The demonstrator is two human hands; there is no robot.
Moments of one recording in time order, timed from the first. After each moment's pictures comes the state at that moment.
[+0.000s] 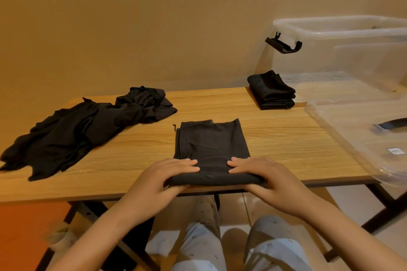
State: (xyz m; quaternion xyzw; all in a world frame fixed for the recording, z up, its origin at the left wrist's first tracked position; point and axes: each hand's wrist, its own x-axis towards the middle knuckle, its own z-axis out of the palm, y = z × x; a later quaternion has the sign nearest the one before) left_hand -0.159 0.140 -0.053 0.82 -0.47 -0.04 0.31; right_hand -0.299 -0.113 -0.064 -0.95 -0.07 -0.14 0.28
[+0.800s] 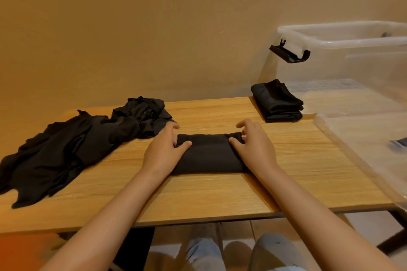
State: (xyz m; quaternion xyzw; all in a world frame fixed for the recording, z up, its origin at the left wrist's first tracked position) left_hand -0.070 0.058 -0.040 0.91 -0.25 0.04 0.32; right_hand -0.174 -0.129 -0.052 -0.90 0.24 -0.25 0.25
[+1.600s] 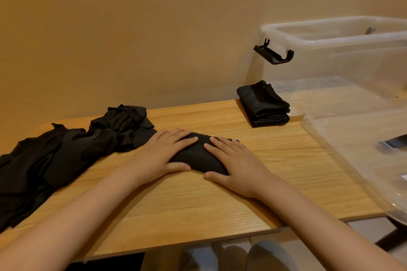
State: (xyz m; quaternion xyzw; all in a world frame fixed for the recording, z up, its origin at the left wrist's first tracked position) left_hand -0.038 0.035 -0.025 0.83 -0.56 0.01 0.01; right_hand -0.193 -0.146 -0.046 -0.99 0.02 -0.03 0.11
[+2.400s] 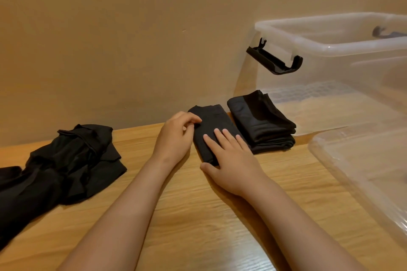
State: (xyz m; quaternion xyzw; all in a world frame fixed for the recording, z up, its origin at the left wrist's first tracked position) left_hand 0.041 -0.117 -0.050 0.80 -0.43 0.08 0.41; right_hand -0.107 -0.208 -0.048 -0.98 0.16 -0.02 0.10
